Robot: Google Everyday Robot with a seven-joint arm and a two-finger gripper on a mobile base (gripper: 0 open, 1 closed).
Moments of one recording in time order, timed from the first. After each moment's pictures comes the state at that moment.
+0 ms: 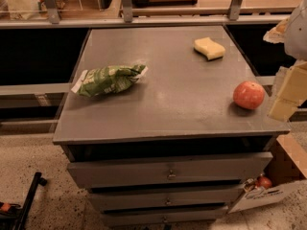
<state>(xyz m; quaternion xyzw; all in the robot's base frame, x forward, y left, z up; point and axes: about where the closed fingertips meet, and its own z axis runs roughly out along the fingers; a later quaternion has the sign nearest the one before) 0.438 -0.215 0.983 -0.60 0.78 -0.04 0.17</state>
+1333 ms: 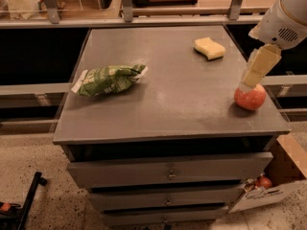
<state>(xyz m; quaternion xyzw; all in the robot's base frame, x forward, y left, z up) 0.567 -0.241 0.933 -0.56 0.80 0.01 0.20</state>
